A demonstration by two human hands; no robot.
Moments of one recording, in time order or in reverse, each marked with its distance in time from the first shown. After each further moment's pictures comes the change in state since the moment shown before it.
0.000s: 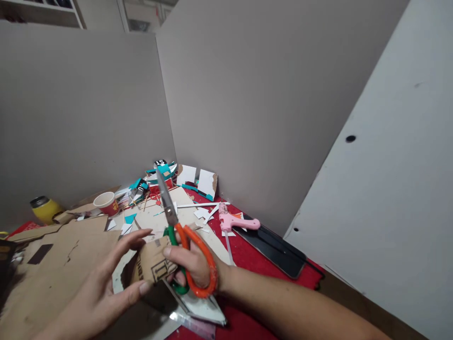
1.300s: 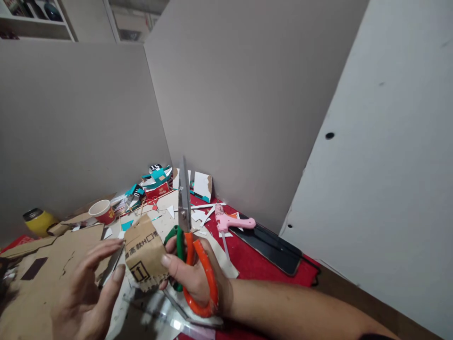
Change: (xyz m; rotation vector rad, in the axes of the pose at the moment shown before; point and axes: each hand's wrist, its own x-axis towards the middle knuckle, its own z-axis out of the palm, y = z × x) left_hand -0.005 -0.008 0.017 -0.001 0.595 0.133; right_hand -0.017 -0.004 0.017 0.203 0.250 -0.241
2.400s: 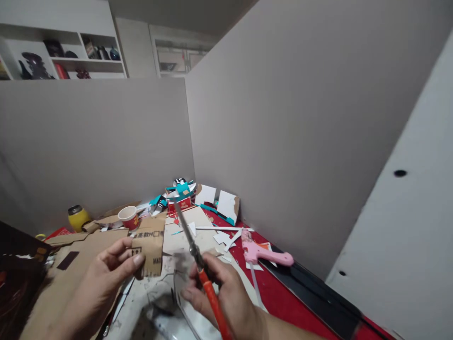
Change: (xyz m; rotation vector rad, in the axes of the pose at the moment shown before) left_hand 0.034 0.007 -0.024 -0.672 -0.163 -0.665; right_hand 0.005 -0.009 -0.008 -0.620 -0.127 -0.135
